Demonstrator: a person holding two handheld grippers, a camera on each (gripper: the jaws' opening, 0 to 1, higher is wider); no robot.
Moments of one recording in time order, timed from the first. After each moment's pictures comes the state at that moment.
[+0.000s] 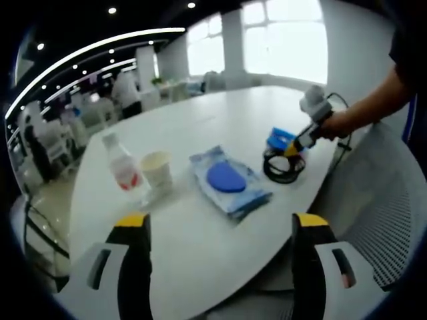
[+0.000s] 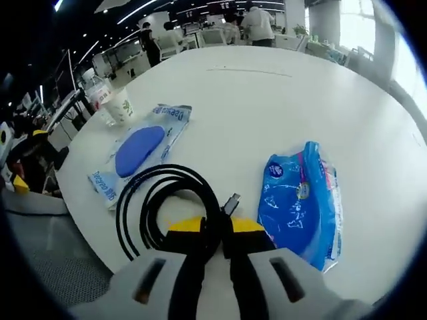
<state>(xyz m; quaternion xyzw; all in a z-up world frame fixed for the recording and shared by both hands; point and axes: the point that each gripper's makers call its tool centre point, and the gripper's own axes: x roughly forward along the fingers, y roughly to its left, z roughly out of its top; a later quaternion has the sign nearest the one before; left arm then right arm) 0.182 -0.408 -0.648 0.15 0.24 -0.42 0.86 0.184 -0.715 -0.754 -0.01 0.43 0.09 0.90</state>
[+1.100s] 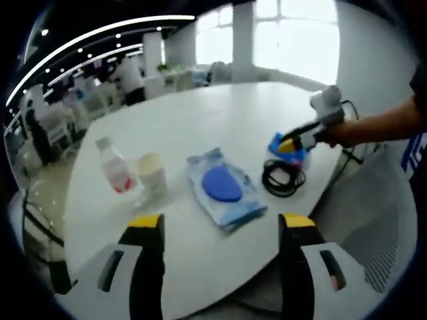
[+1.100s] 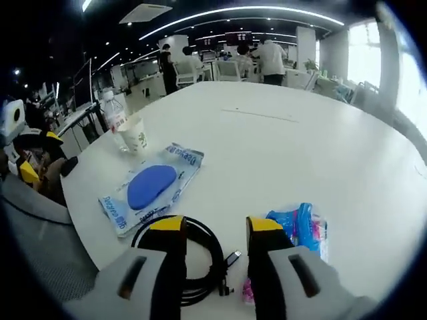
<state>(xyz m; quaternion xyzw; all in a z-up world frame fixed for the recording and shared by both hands) 0.188 -0.447 -0.631 0.11 0.30 -0.40 0.86 0.227 -0.706 -0.692 -0.04 0.32 0.13 0.94</state>
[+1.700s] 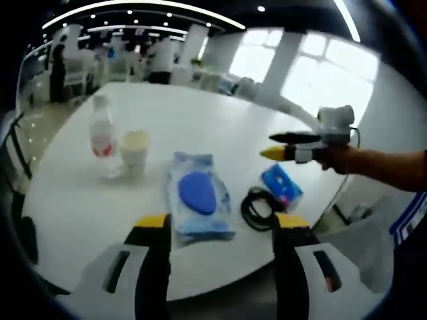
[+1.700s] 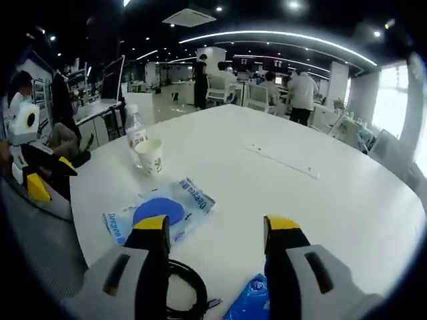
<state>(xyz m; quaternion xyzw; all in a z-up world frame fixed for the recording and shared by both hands) 0.179 -0.479 -0.643 -0.06 0.32 -0.34 0.88 0.280 -0.683 -0.642 -0.11 0.25 0.21 0.94</state>
